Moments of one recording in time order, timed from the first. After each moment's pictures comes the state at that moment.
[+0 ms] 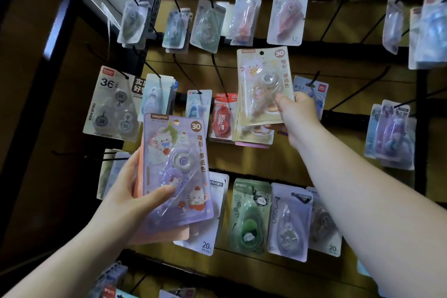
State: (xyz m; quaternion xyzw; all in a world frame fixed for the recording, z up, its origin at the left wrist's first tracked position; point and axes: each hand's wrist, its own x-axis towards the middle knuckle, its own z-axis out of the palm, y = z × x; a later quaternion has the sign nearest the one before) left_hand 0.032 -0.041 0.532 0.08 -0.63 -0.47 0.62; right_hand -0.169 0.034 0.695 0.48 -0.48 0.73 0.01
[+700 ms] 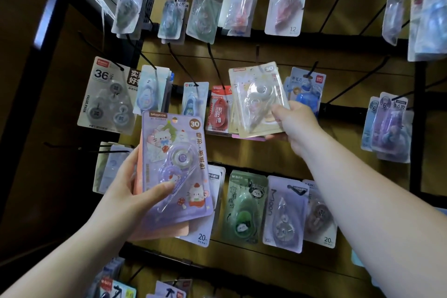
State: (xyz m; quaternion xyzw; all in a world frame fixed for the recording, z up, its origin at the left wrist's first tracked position) left_hand 0.022 -0.036 0.527 0.11 -0.61 -0.47 0.62; right_hand -0.187 0.038 0.675 0.53 -0.50 0.68 -0.04
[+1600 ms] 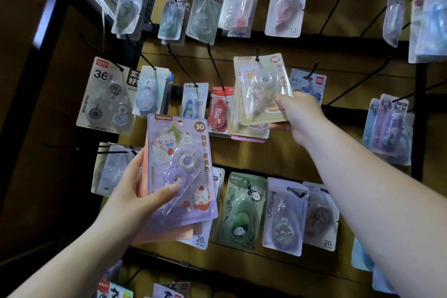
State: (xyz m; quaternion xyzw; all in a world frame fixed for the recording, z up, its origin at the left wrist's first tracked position) left_hand 0.013 -0.037 0.526 0.09 -0.62 -0.48 0.62; right_hand -0.183 0.043 0.693 0.50 -0.50 0.70 -0.06
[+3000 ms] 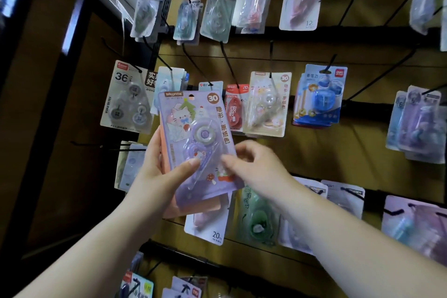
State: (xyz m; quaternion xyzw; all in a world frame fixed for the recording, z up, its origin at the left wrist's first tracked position) left_hand 0.008 -0.005 0.550 0.04 -0.57 -0.56 0.61; right_hand -0.132 0.038 0.599 0.67 -0.55 0.50 -0.01
